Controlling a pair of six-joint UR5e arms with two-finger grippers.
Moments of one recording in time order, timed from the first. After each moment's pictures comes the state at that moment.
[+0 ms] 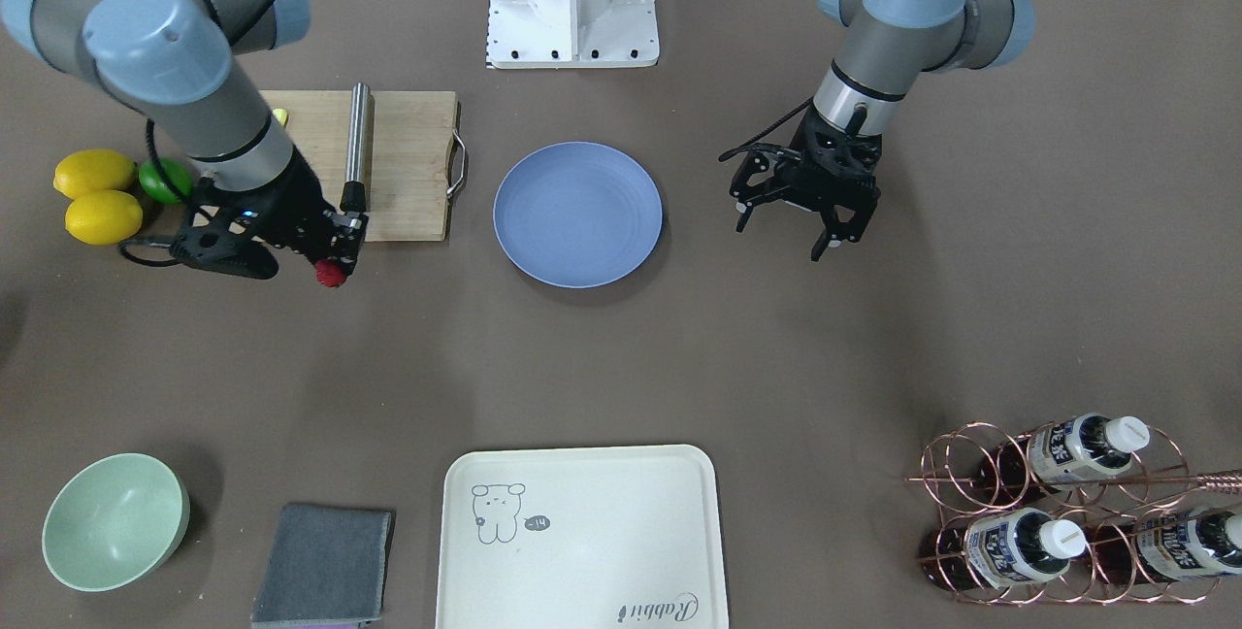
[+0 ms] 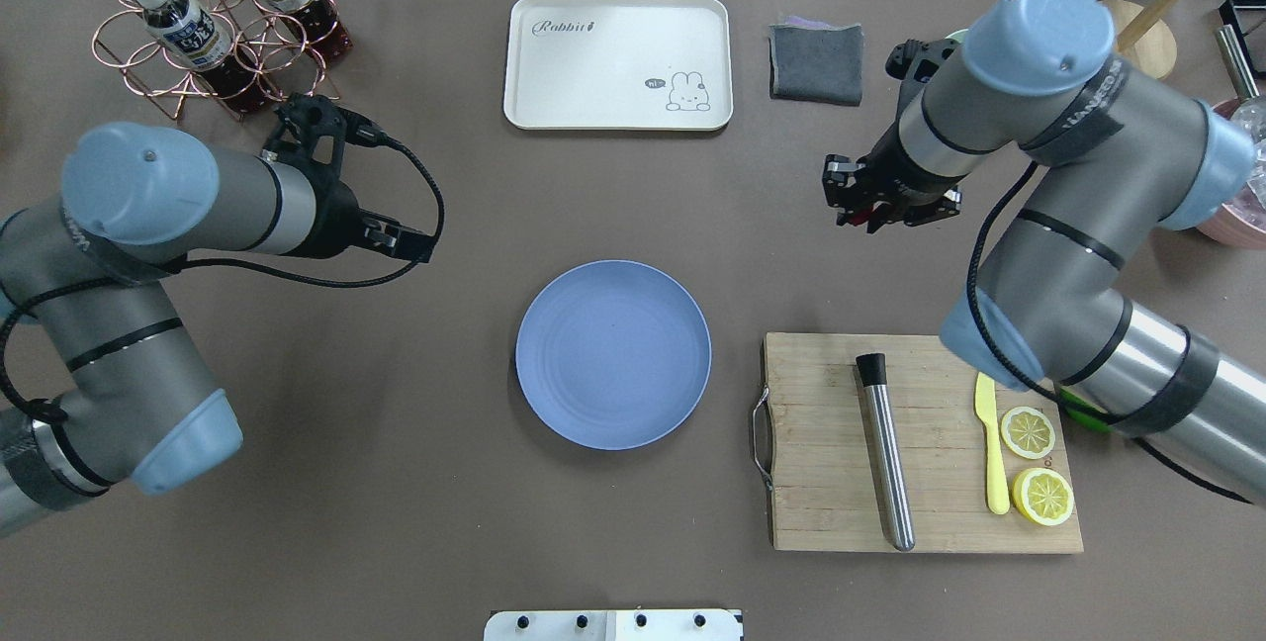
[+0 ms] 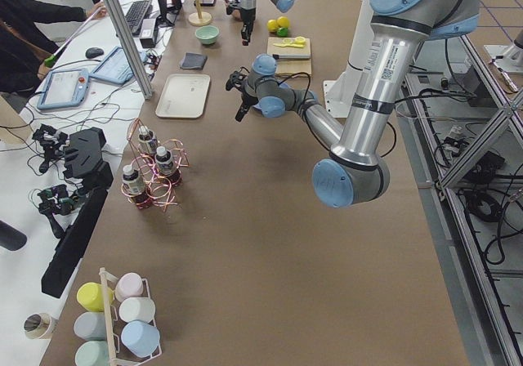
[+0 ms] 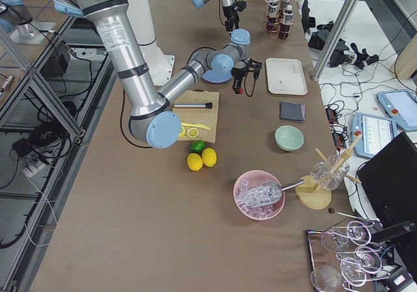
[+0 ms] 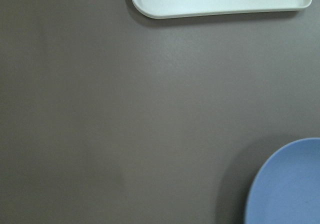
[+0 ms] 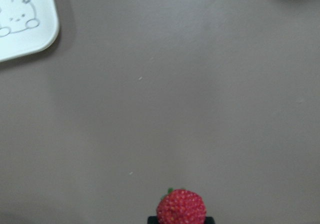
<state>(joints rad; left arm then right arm) -0.70 -1.88 -1.83 -2.04 -1.82 -0.77 0.75 -1.11 1.82 -1.55 2.03 1.28</state>
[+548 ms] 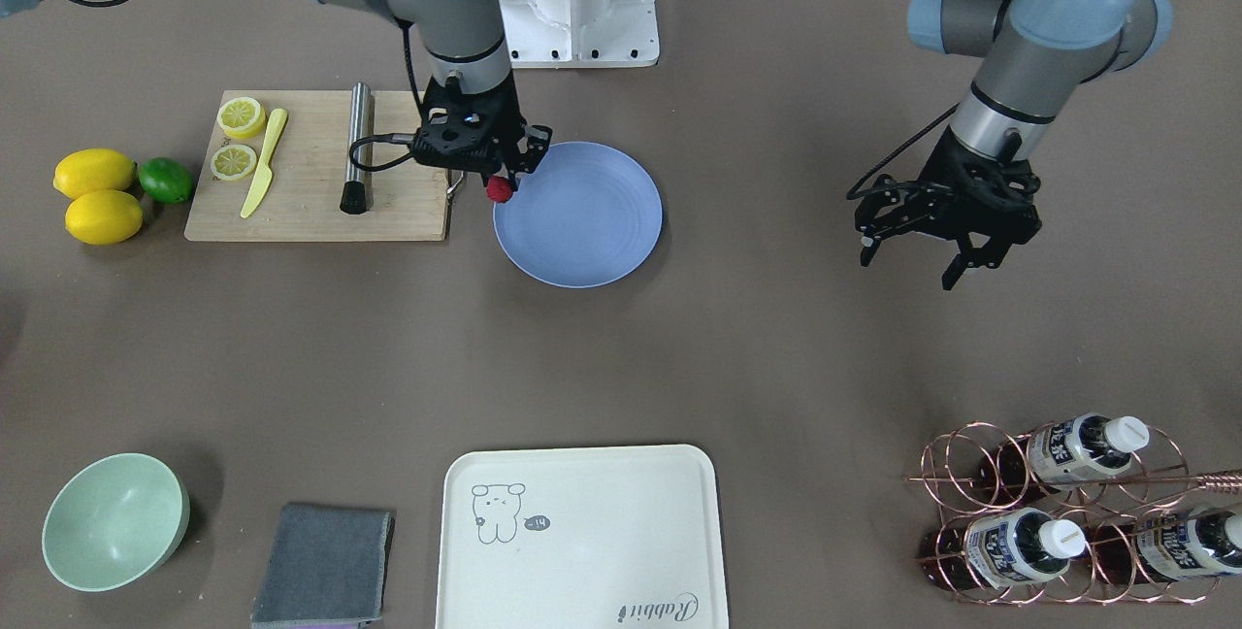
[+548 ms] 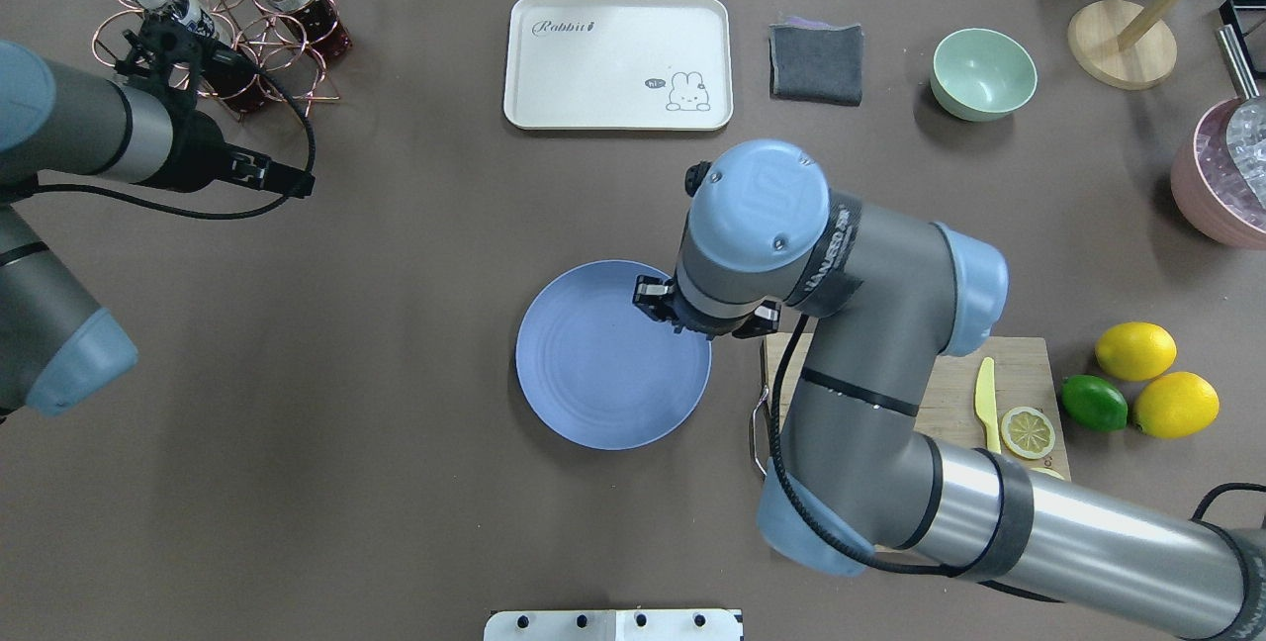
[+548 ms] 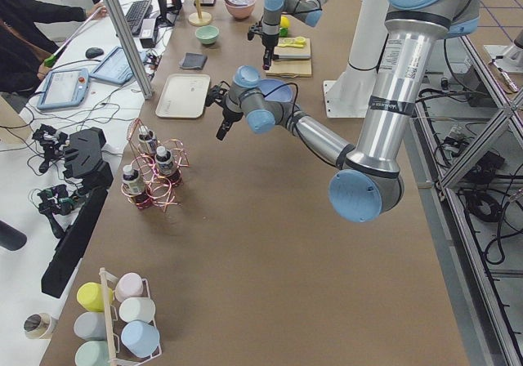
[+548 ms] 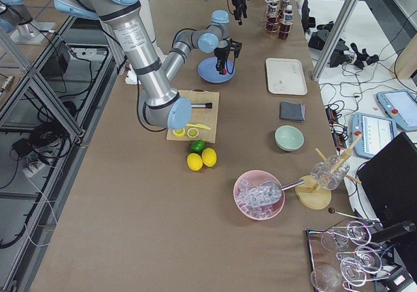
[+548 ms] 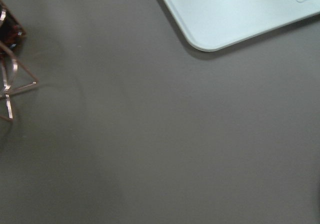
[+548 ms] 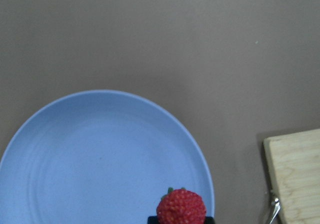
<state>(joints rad) -0.90 -1.78 -1.81 -2.04 -1.97 -0.71 0.45 -0.89 1.81 -1.72 1.82 1.44</state>
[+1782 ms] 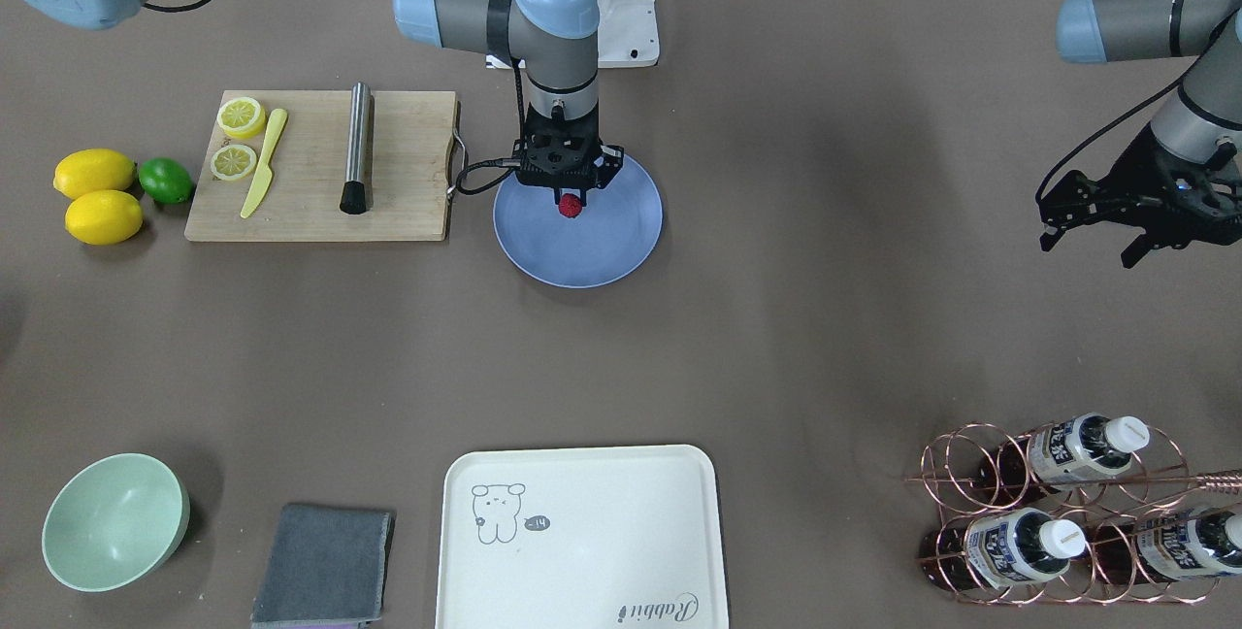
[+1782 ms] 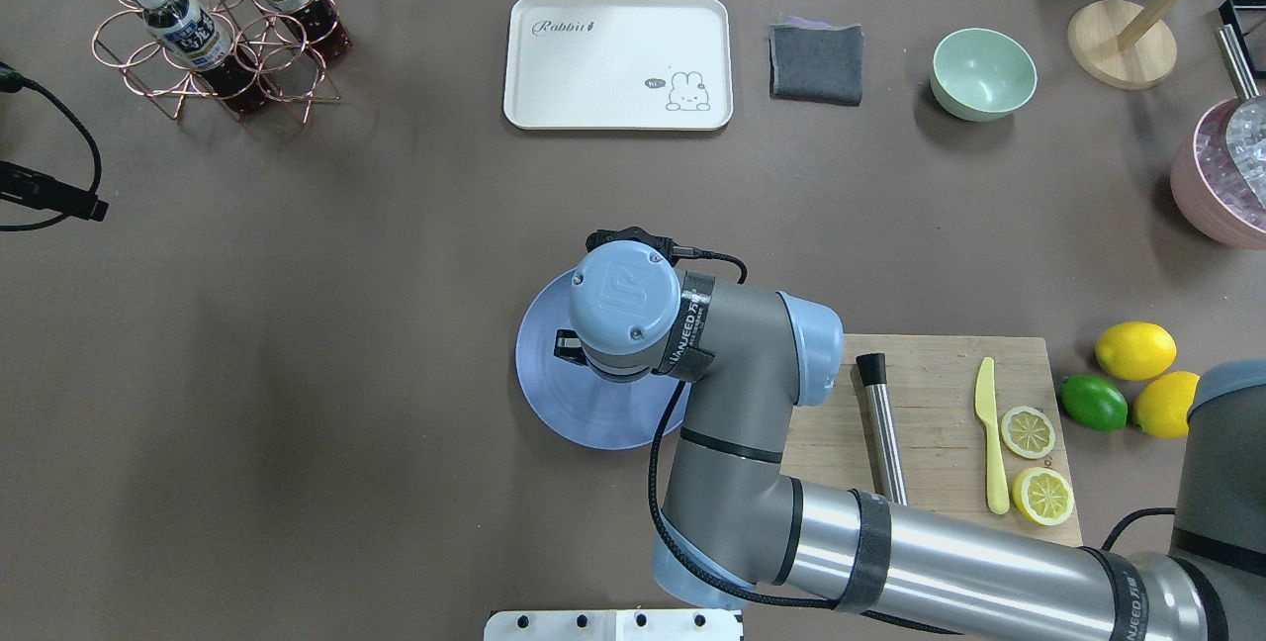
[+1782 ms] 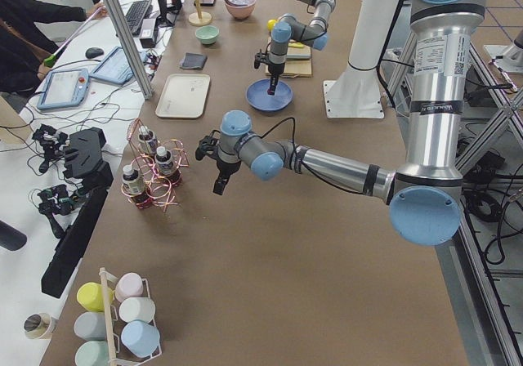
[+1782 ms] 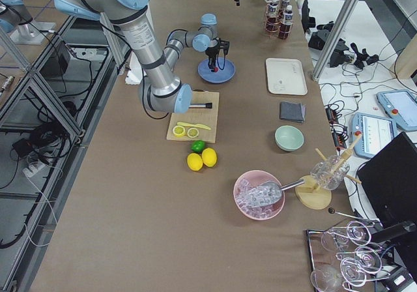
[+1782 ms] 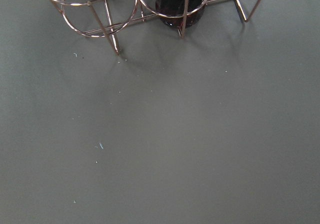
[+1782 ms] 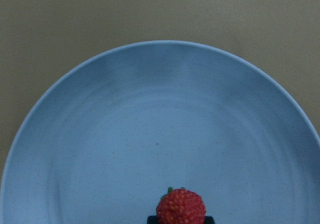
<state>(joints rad) -1.10 -1.58 -1.75 -2.04 -2.12 -0.46 0.37 -0.79 1.56 -1.57 1.73 1.44</state>
